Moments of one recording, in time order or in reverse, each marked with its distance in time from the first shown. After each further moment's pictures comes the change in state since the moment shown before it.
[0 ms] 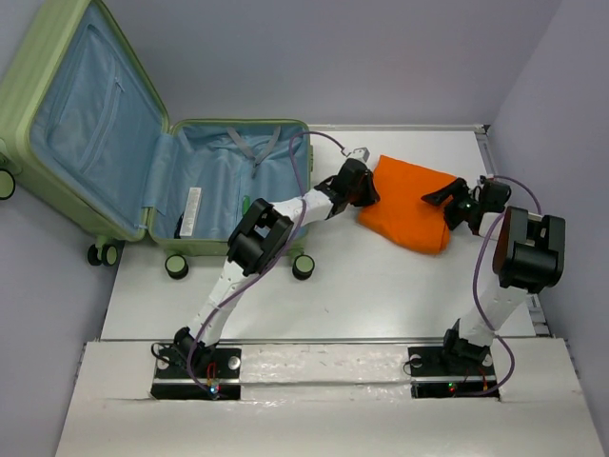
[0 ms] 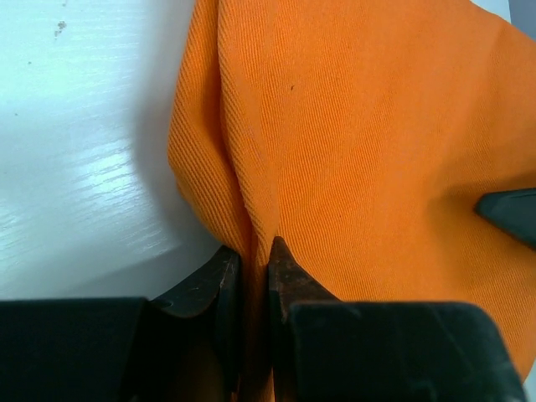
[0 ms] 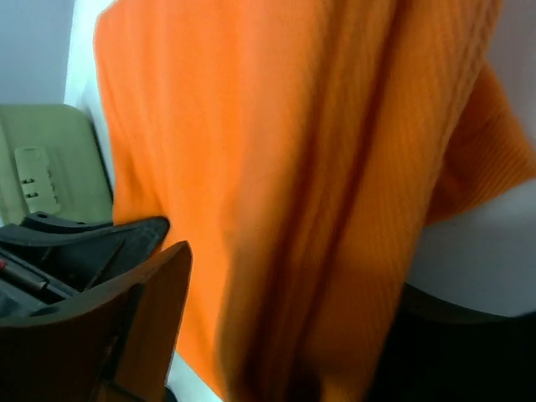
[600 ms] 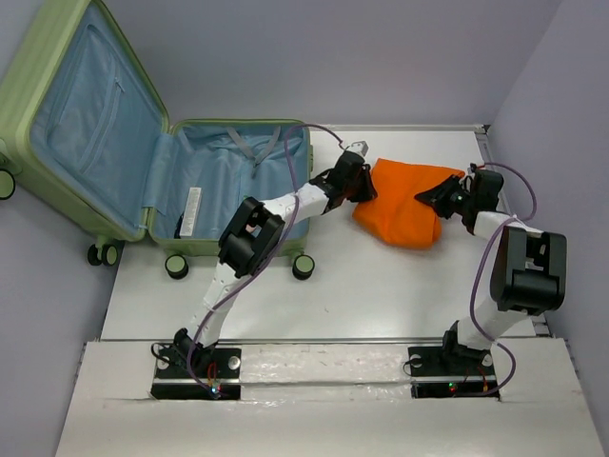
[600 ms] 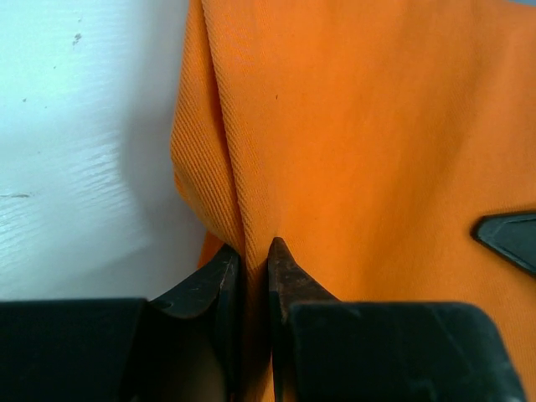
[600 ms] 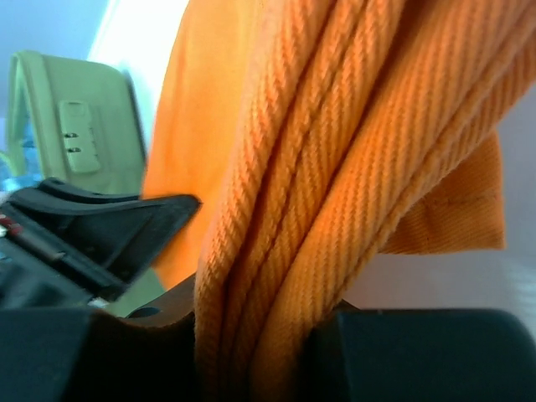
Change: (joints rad) left arm 0.011 -0.098 -0.040 -0.076 0.010 0.032; right arm 0.115 -0.178 -0.011 -0.086 0.034 0.012
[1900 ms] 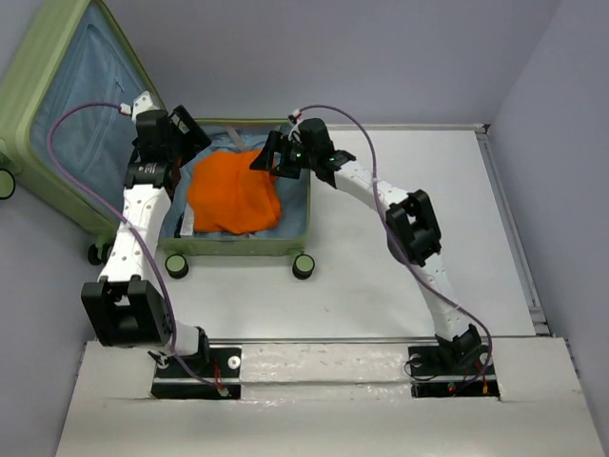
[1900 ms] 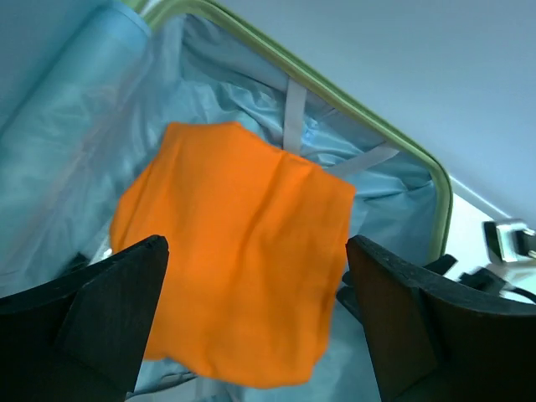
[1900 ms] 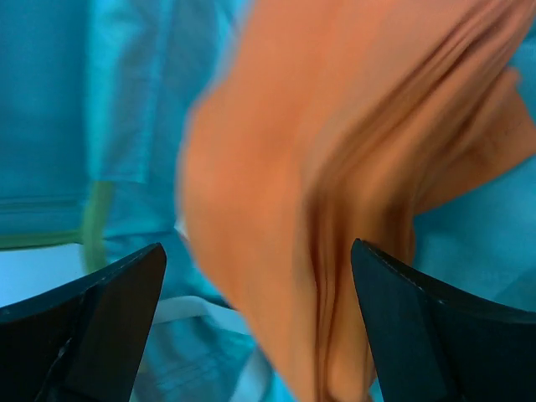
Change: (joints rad) left arm 0.755 -0.946 -0.494 -0.318 -0.162 0.118; right arm 0.814 0.729 1.260 -0.296 0.137 0.045
